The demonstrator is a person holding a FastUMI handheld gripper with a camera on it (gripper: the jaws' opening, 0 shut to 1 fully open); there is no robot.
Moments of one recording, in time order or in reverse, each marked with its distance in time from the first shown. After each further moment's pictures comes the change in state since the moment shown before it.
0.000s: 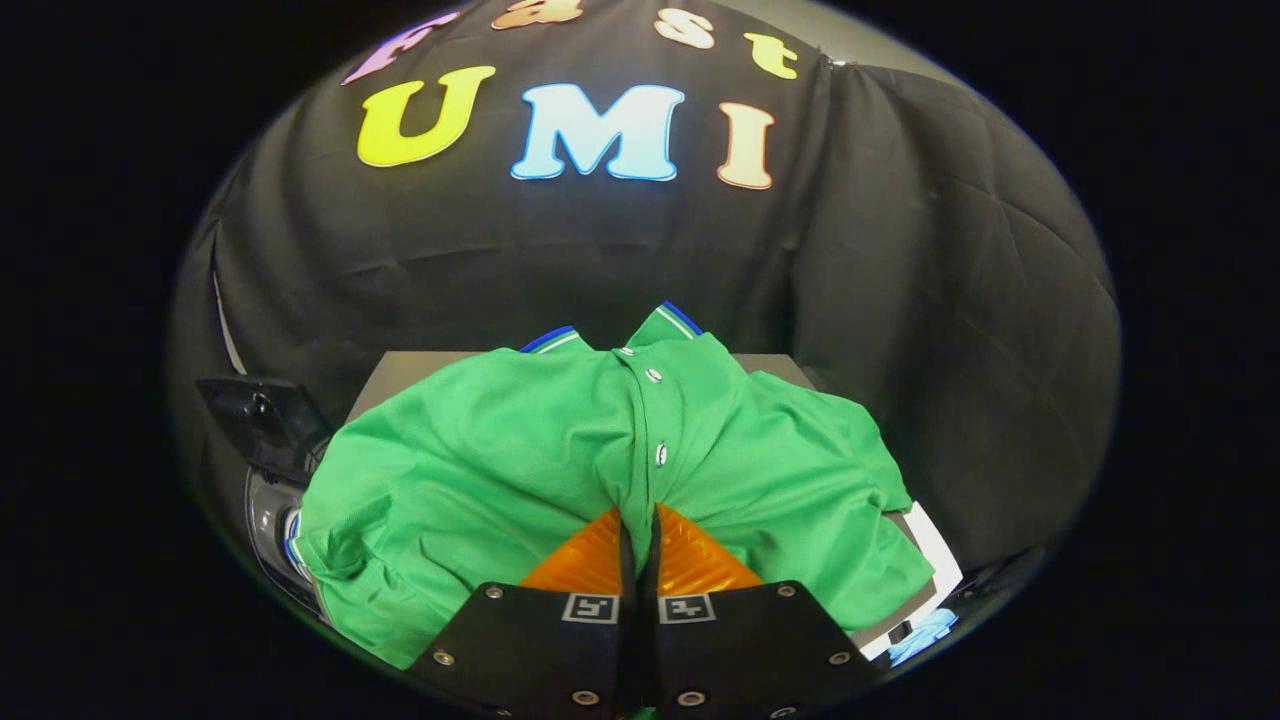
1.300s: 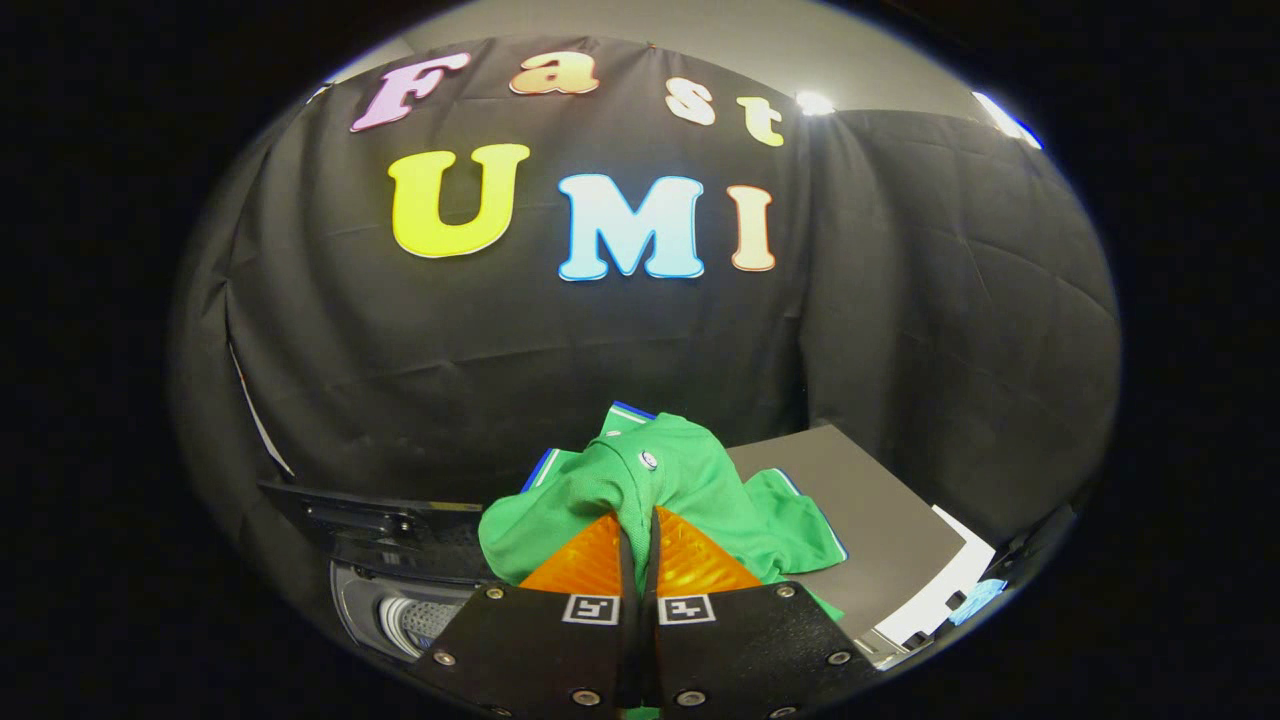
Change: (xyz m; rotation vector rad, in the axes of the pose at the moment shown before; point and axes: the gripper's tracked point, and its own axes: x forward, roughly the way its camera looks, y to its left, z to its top) arm -0.106 0.161 0.075 0.091 -0.227 0.003
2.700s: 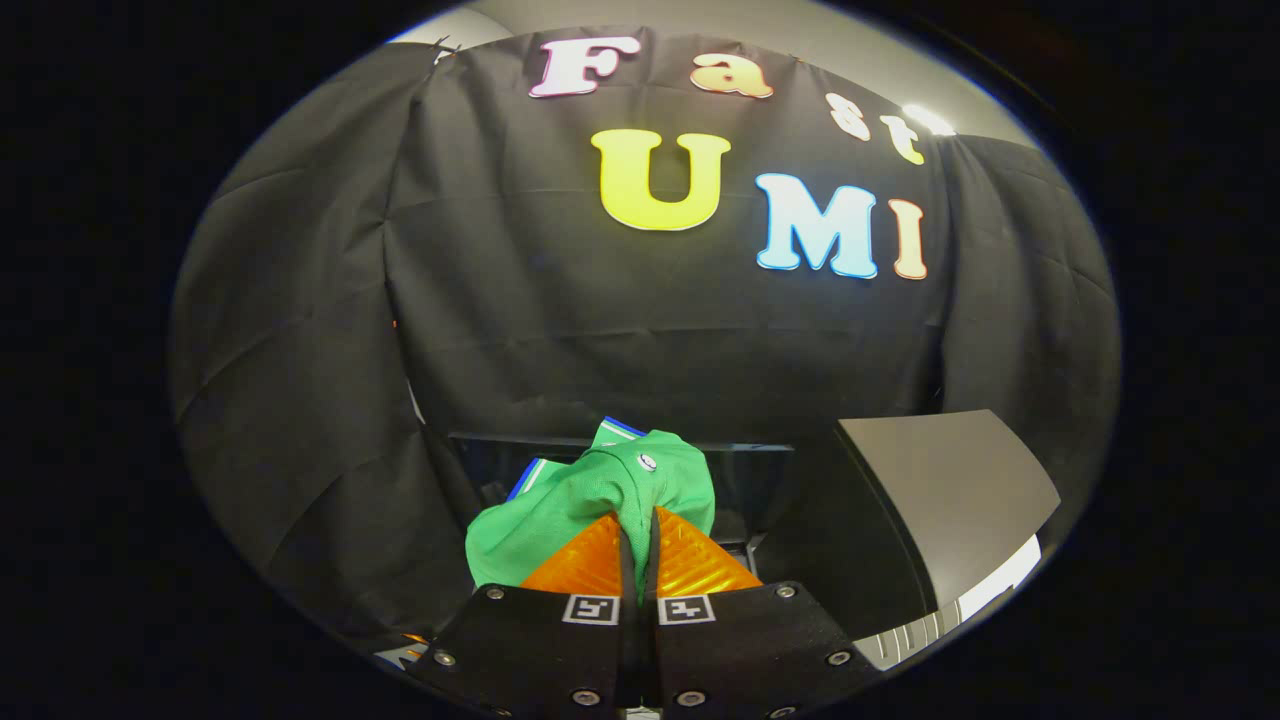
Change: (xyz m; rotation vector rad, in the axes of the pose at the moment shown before) arm -0.080 0.245 -0.070 -0.120 0.019 0.316
